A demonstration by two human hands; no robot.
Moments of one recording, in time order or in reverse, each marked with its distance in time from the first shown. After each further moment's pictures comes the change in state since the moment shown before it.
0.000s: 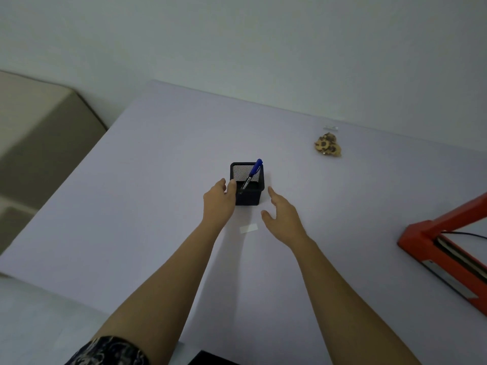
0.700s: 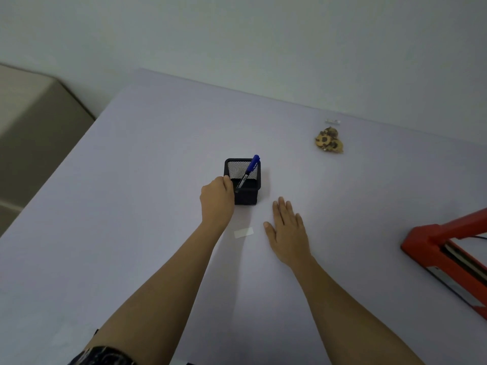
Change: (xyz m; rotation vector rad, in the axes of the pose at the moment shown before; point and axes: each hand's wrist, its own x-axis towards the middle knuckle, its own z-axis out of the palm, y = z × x) left_hand 0.024 0.006 0.017 0.201 0.113 0.077; right_hand 0.000 0.064 0.019 -0.646 -0.018 0.012
